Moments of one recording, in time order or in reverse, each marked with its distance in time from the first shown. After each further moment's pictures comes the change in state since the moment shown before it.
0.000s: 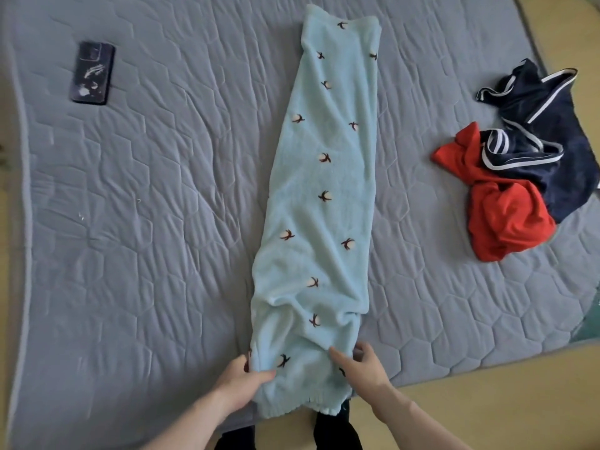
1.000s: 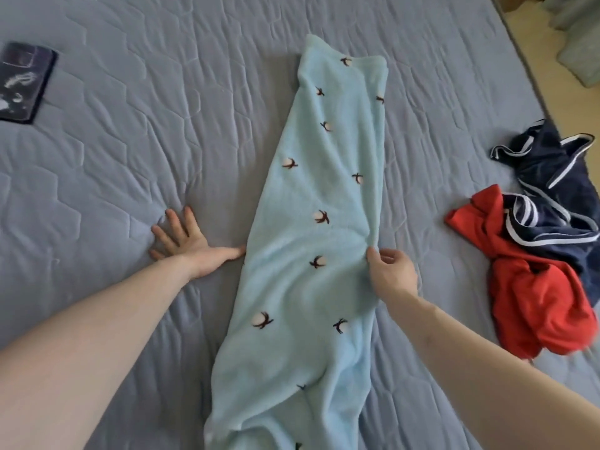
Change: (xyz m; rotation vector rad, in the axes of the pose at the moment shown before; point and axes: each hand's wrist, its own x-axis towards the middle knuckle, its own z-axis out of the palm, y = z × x) left_hand 0.174 0.306 -0.139 0.514 0.488 0.170; right_hand 0.155 -0.280 -0.080 -0.027 0.558 -0.384
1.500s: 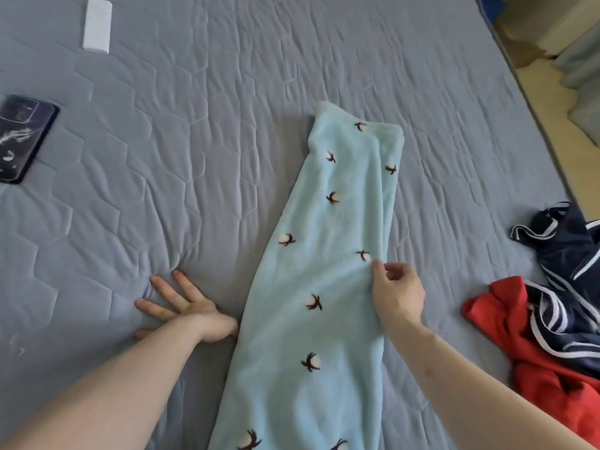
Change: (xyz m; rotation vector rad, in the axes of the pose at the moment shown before) left_hand 0.025 0.067 -0.012 0.016 -0.080 -0.360; right_hand 0.073 -0.112 0.021 0.020 0.159 -0.143
